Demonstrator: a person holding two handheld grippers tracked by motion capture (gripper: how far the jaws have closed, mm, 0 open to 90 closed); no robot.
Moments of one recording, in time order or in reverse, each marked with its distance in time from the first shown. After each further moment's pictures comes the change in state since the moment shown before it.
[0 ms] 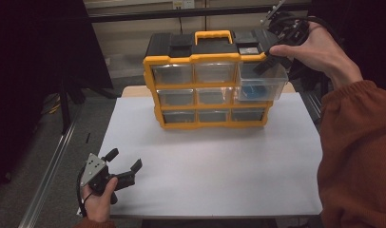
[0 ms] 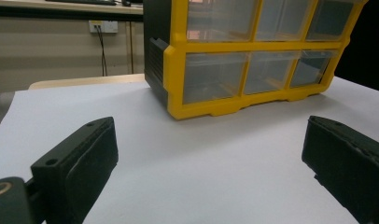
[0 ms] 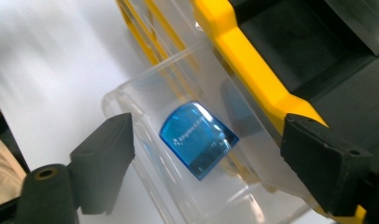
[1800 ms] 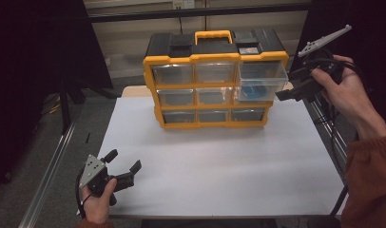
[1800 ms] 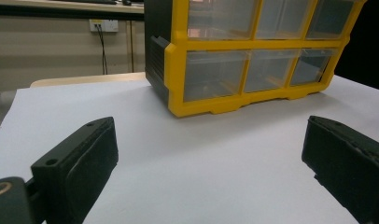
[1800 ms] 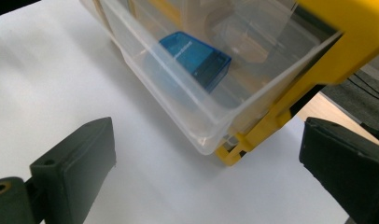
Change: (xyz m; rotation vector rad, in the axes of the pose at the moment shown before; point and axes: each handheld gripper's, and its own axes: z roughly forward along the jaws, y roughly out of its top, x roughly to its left) left arm 0.000 -0.002 -0.004 -0.001 0.003 0.005; right arm 0.010 -0.110 0.009 -0.218 -0.090 0.083
